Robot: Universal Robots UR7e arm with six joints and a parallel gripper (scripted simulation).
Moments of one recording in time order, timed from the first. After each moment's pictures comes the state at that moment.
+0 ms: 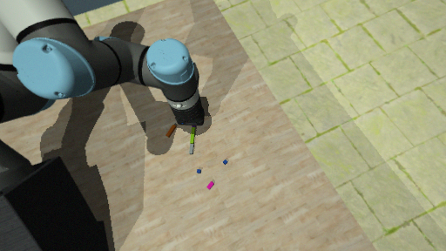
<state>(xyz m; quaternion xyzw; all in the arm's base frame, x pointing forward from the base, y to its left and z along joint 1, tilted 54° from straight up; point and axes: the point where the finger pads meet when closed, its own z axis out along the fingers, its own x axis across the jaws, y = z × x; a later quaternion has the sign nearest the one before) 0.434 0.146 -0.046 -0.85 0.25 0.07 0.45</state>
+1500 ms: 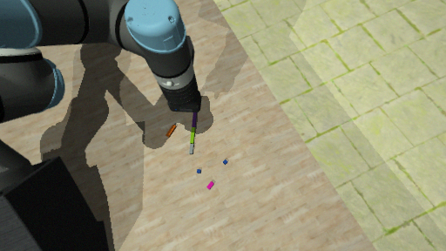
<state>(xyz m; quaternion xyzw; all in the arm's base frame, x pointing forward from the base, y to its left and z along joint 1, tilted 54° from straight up) 0.423 0.074 0.006 -0.85 0.25 0.07 0.45</state>
